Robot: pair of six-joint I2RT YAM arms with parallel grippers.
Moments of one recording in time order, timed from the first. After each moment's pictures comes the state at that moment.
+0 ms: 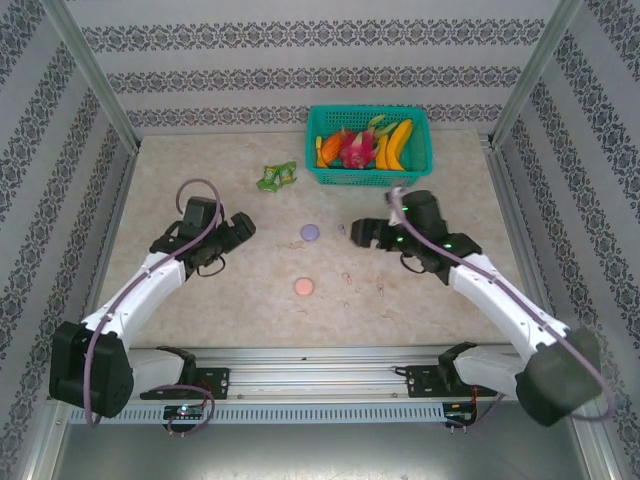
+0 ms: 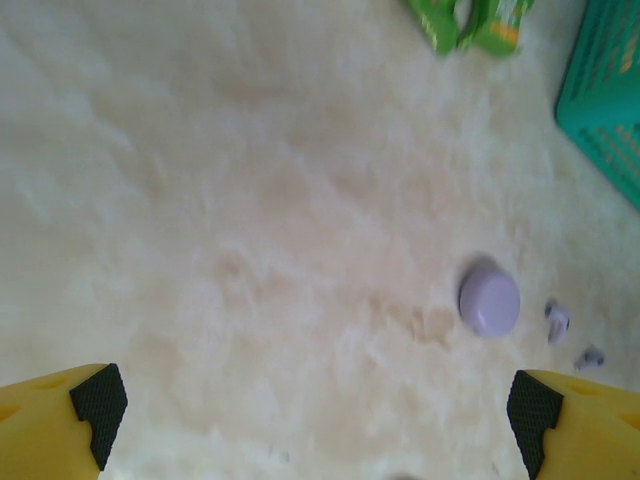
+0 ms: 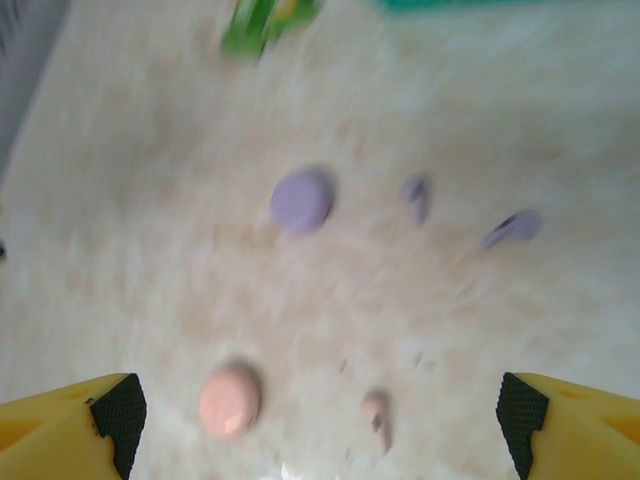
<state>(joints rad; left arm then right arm) -0.25 1.19 0.81 -0.50 0.03 -0.86 0.48 1.19 0.90 -0.46 -0.23 0.44</state>
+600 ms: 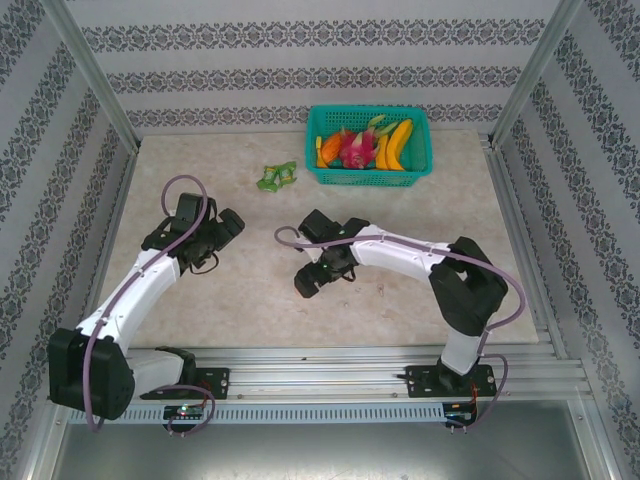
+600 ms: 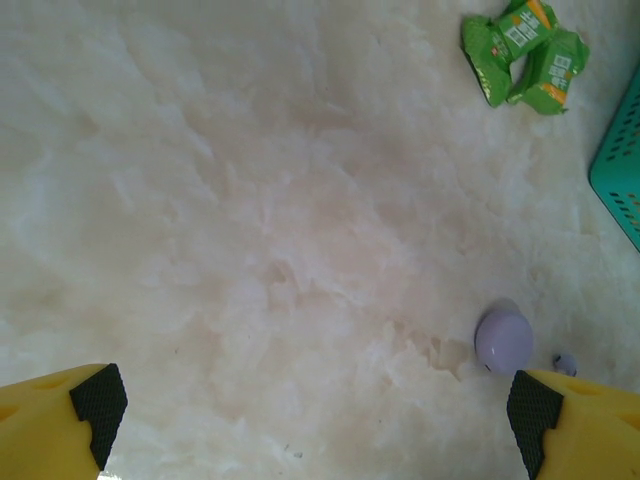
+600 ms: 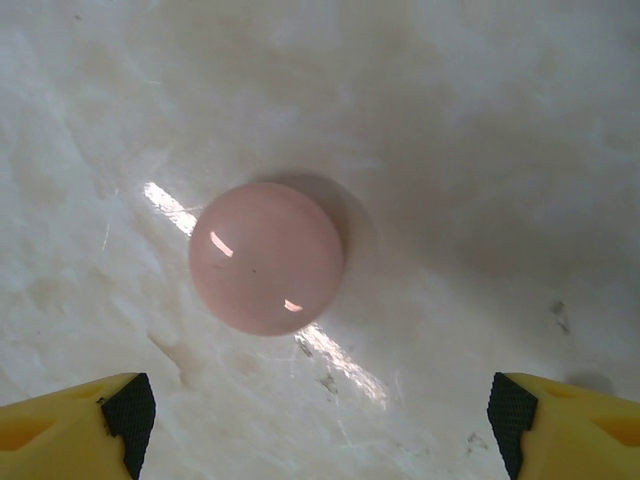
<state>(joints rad) -0.18 1.21 0.89 -0.61 -0.02 -0.91 0.83 1.81 1.27 -0.76 -0.16 0.16</state>
